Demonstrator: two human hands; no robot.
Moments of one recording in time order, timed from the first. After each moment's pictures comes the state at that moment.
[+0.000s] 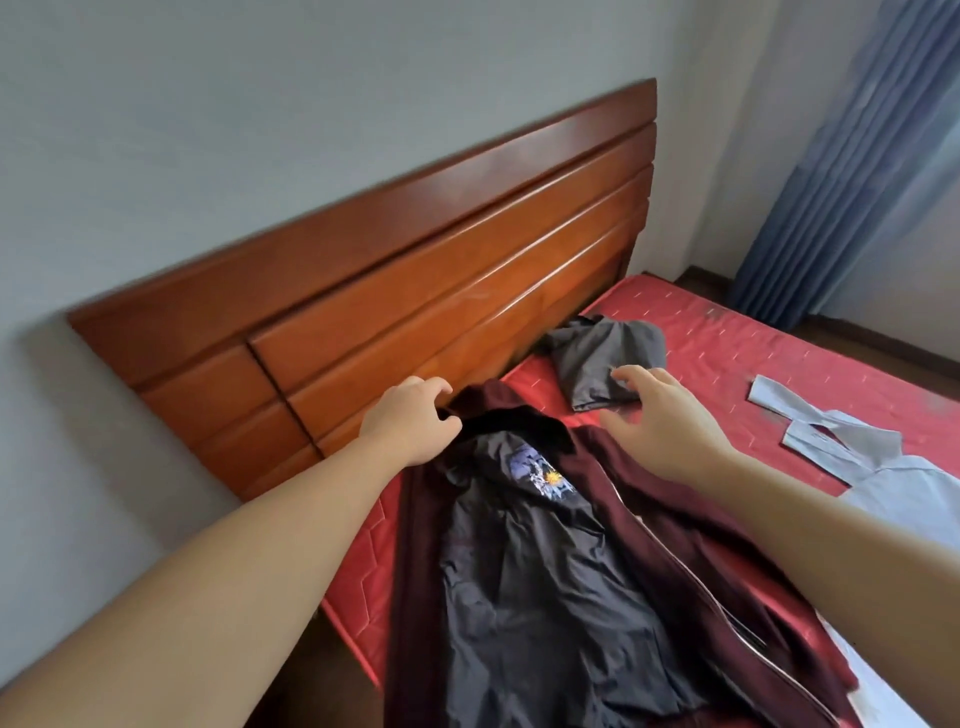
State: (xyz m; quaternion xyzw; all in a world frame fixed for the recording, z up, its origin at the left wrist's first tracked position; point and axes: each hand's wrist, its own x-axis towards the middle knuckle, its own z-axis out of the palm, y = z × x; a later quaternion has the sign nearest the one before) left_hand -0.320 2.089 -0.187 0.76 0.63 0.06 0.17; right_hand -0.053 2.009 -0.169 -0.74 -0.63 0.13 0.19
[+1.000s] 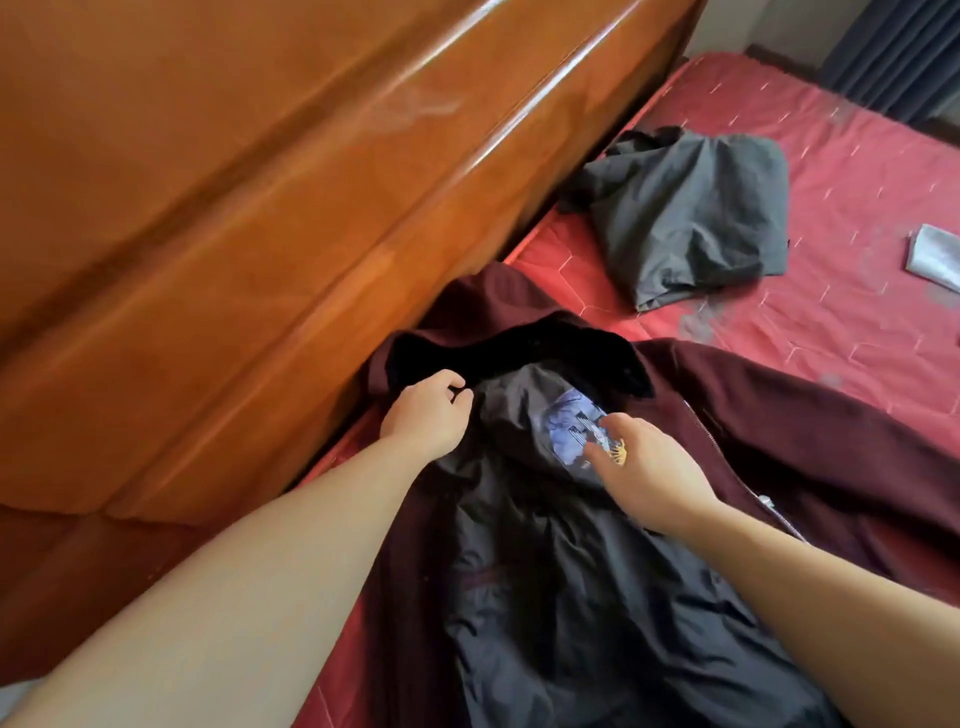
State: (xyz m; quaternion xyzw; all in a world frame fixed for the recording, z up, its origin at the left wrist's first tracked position) left_hand -0.297 2.338 -0.546 0.66 0.65 0.00 0.38; right_hand -0.086 2.217 -0.528 -0.81 -0.51 0.29 0.05
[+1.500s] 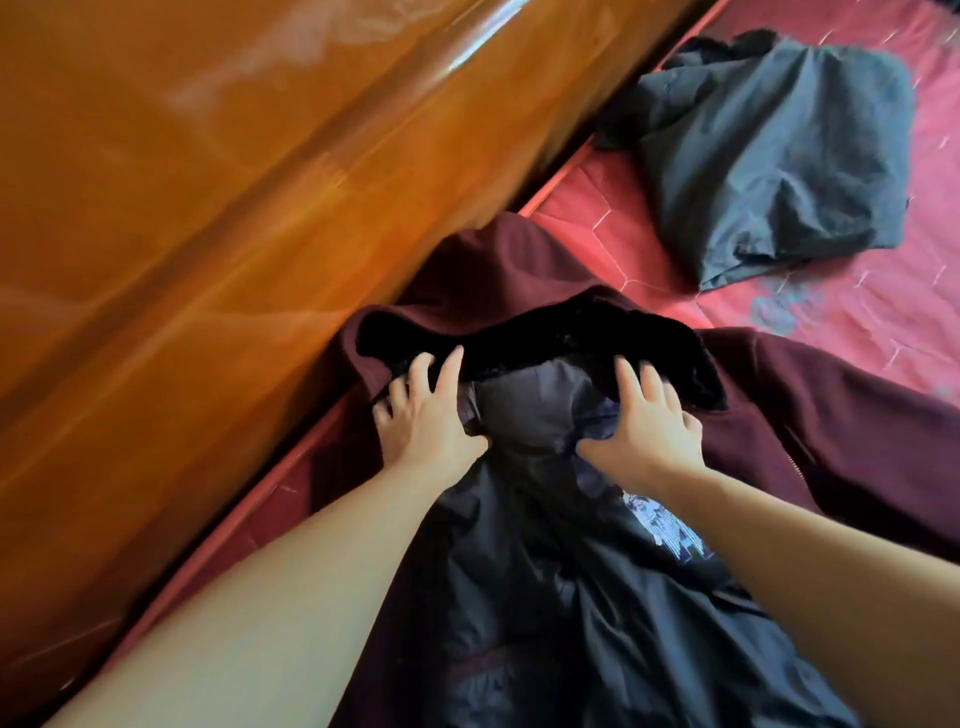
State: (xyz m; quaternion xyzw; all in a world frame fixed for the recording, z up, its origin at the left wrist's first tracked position) left_hand -0.278 2.371 -0.691 0.73 0.65 -0.06 0.21; right_hand -0.076 2.312 -0.665 -0.84 -0.49 0.25 -0.04
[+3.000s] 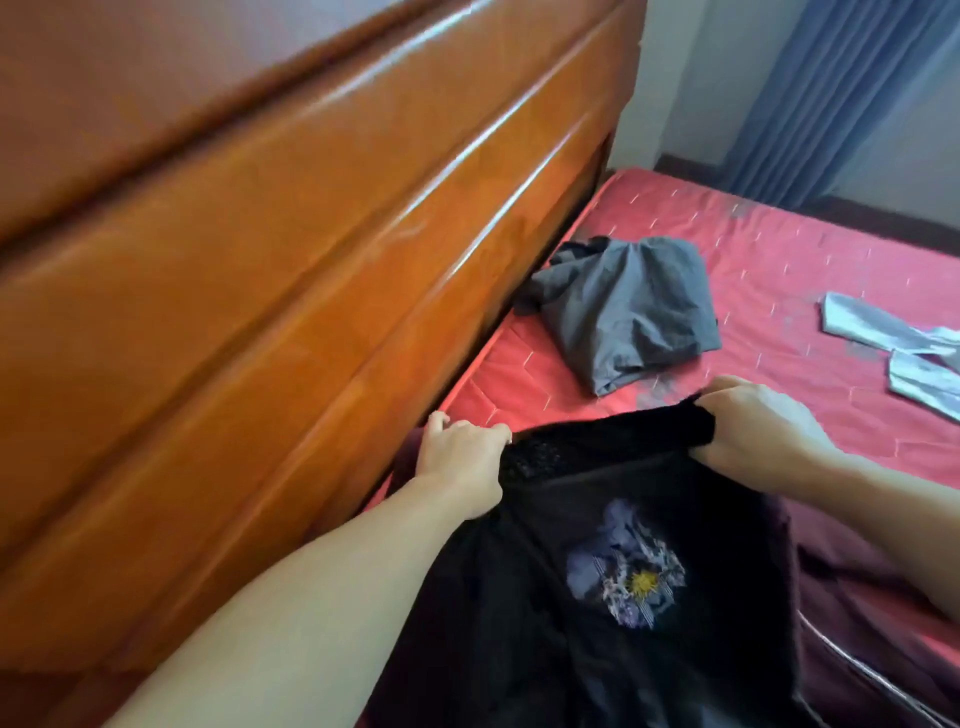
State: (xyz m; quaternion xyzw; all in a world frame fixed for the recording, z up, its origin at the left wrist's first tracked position) left_hand -0.230 2.358 -0.490 0.88 0.44 -0.13 0.12; right_hand 0.034 2.255 -0.451 -0.80 -0.60 0.08 -0.02
